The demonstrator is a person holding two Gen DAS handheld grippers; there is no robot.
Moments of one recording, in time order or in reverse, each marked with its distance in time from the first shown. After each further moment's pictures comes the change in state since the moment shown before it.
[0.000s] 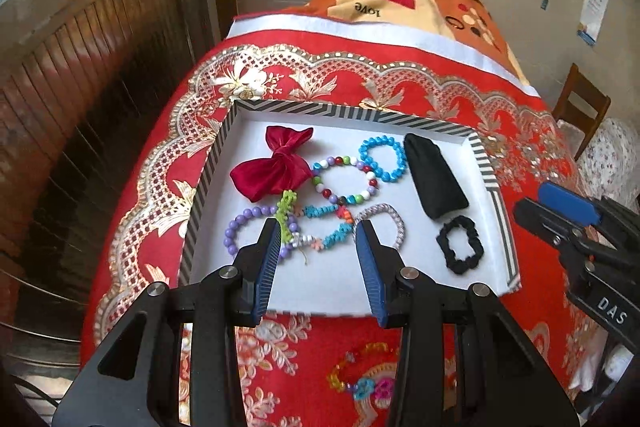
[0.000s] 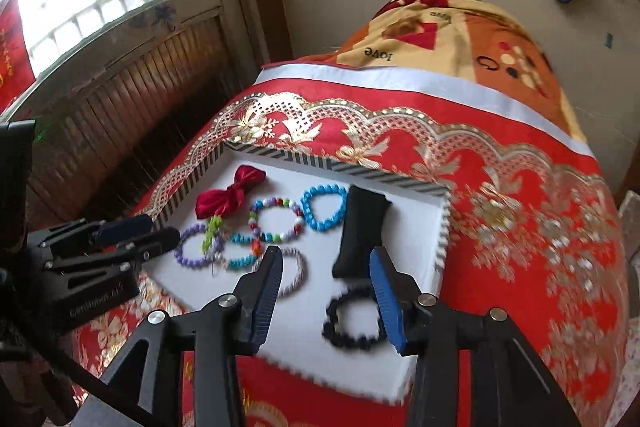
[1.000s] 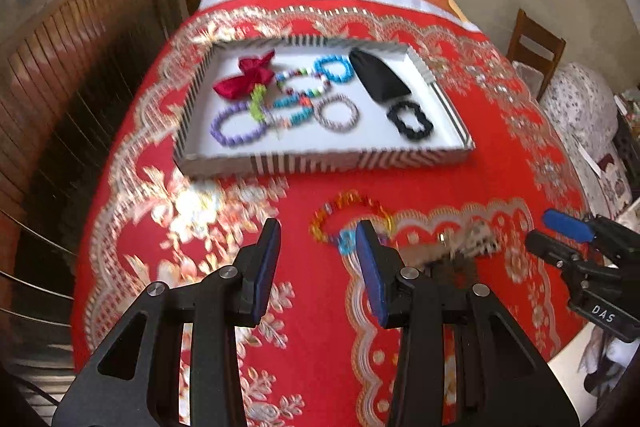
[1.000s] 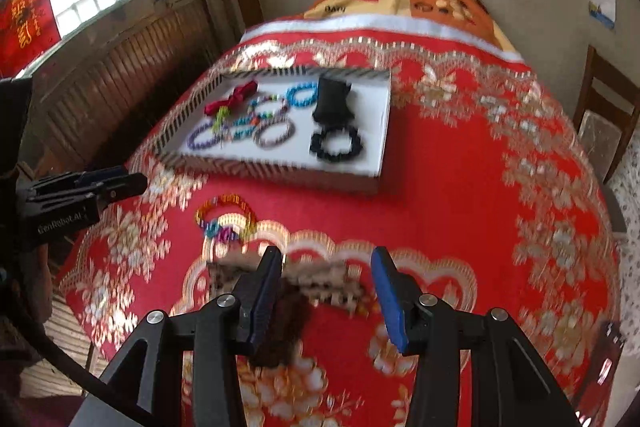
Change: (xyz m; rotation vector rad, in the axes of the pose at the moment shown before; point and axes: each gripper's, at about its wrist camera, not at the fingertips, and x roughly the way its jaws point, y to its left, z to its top) left arm -0.054 -0.003 -0.112 0.128 0.072 -0.104; right arm -0.087 0.010 -0.159 0.108 0.067 -0.061
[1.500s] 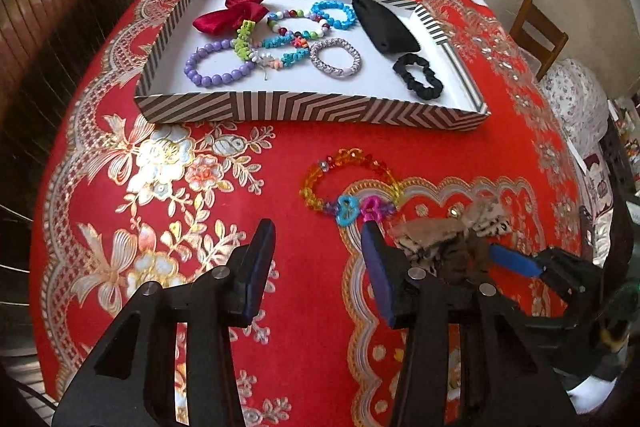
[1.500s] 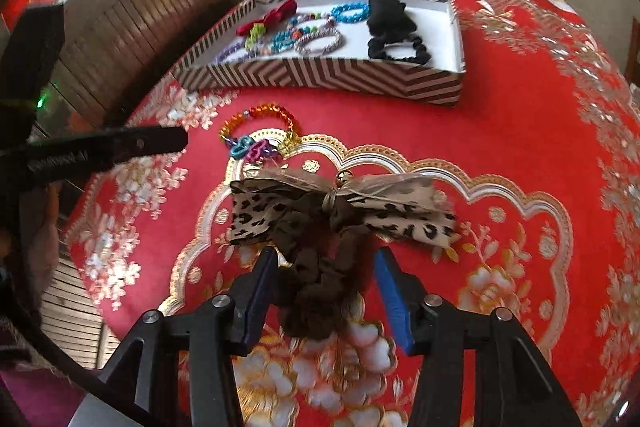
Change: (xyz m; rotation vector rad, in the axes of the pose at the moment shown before) left arm 0.047 0.011 -0.007 -0.063 0.136 -0.075; right arm 0.063 0.028 -0.036 -0.040 0.156 0.112
